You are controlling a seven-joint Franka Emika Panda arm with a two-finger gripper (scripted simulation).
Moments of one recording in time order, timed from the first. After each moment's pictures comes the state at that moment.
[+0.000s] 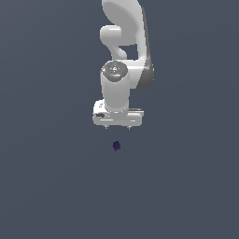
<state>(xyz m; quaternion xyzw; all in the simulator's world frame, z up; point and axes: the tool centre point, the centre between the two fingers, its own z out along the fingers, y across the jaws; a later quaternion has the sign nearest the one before) -0.016 -0.007 0.150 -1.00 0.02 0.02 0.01</state>
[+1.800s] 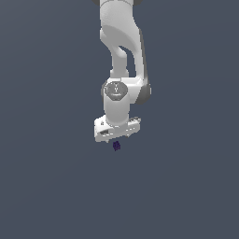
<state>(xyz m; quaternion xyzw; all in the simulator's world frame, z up) 0.012 -0.009 0.096 -0.99 -0.14 0.00 0.00</state>
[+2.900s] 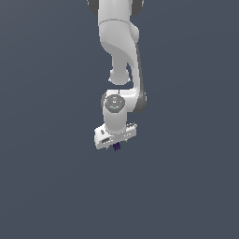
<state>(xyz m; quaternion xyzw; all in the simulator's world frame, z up) 0.013 -0.016 0.046 -0.98 -0.19 0.00 0.00</state>
